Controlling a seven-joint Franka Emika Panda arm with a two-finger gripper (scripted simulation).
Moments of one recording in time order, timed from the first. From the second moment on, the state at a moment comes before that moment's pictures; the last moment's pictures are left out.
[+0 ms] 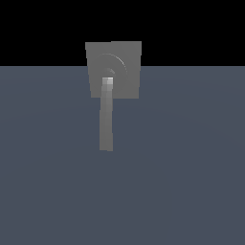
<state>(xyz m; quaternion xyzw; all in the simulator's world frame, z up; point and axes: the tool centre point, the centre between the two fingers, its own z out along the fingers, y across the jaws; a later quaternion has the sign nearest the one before) -0.241 0.015 0.565 0.89 0.24 0.06 0.39</state>
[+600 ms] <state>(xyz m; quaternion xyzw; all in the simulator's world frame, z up) -0.228 0.077 0.616 0.67 0.38 -0.04 0.64</state>
